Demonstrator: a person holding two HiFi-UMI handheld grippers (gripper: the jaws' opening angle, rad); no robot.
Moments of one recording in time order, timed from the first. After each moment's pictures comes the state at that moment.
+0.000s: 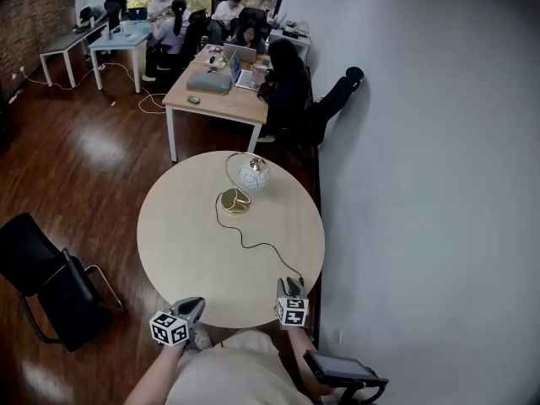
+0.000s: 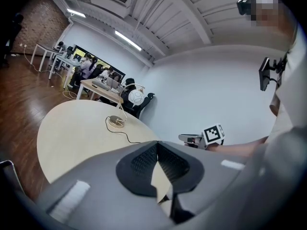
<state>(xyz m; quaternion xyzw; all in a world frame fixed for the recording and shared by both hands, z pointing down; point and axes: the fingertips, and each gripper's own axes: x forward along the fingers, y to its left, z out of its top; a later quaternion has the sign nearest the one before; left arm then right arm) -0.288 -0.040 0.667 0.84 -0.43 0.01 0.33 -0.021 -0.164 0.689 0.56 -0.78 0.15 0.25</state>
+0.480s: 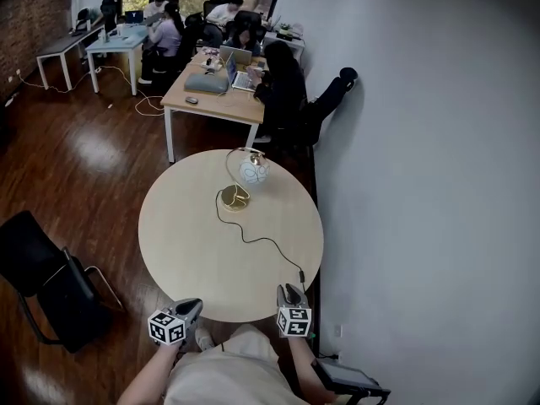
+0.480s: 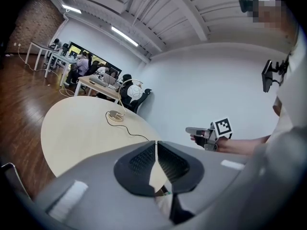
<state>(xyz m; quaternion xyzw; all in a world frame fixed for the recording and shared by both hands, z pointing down) -0.304 -0.006 0.689 0.85 -0.40 0.03 0.33 -0.038 -0.100 0.664 0.56 -0.79 0.14 0.21</state>
